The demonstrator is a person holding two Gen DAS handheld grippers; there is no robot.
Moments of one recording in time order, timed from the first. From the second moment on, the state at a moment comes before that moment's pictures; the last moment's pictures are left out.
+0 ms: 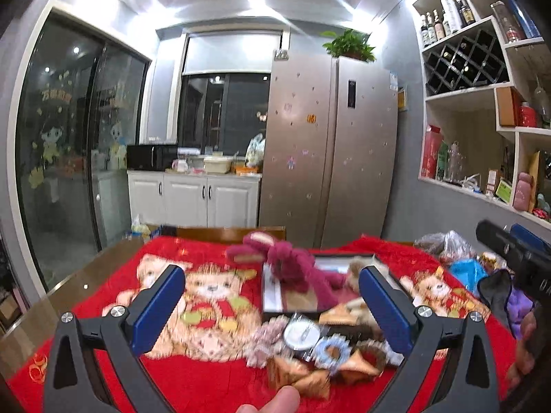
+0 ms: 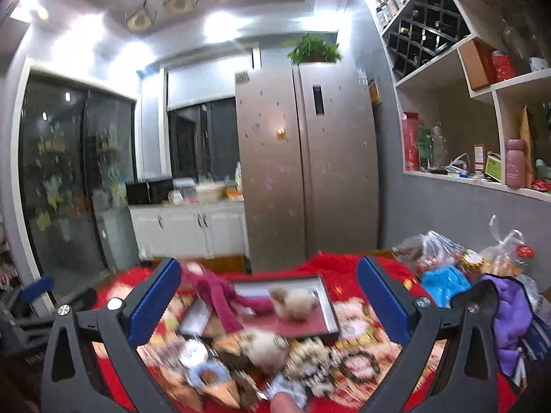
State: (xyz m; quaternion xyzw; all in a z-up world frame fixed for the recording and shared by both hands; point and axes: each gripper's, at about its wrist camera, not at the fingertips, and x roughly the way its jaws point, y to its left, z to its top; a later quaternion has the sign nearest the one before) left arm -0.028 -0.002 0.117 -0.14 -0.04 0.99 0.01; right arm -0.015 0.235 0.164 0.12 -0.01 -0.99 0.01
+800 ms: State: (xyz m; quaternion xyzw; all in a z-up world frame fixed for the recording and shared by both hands) left arm -0.065 -0.013 0.006 -0.30 0.00 0.95 0.05; right arm -0.063 0.224 0.005 0.28 0.00 -0.95 0.12
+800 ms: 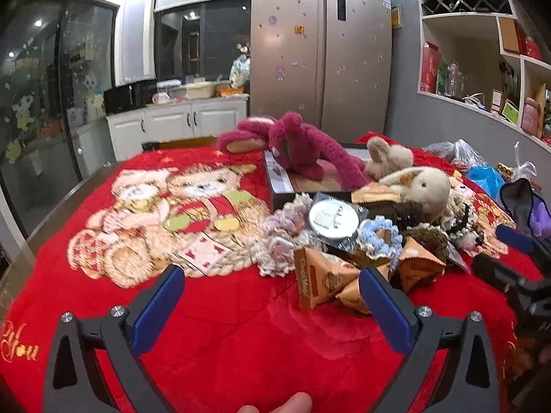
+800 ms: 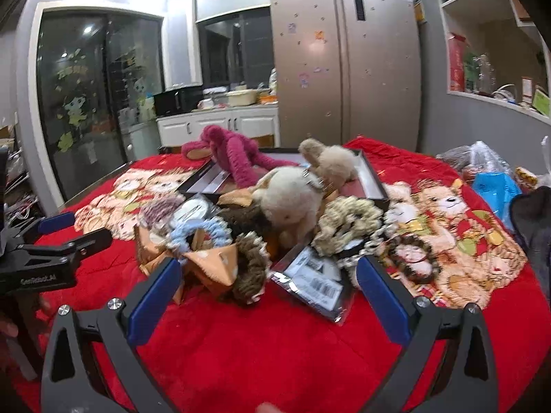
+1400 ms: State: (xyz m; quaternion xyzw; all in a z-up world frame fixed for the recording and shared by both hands) left arm -0.084 -0.016 -0.011 -0.33 -0.01 0.94 0.07; right arm -0.081 0.229 -0.004 0.31 -0.05 -0.94 0.15
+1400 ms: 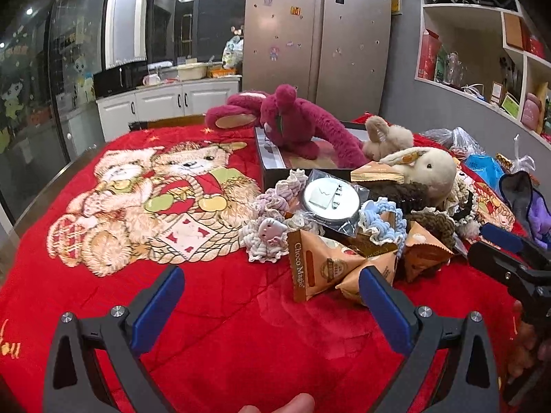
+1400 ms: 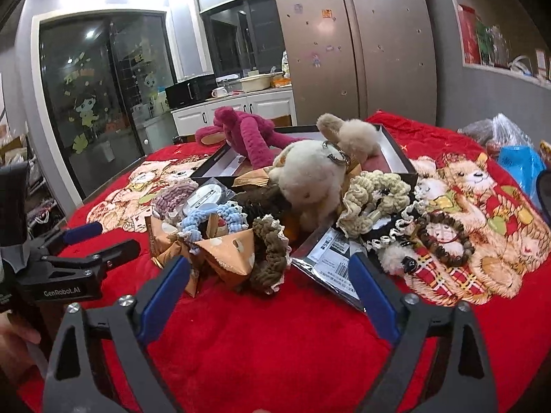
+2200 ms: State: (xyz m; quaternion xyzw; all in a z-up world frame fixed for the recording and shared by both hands) left arm -0.139 -0.021 -0.040 -0.43 -0.07 0.89 0.11; right arm -0.127 0.217 -0.019 0.35 -0.09 -0.91 0.18
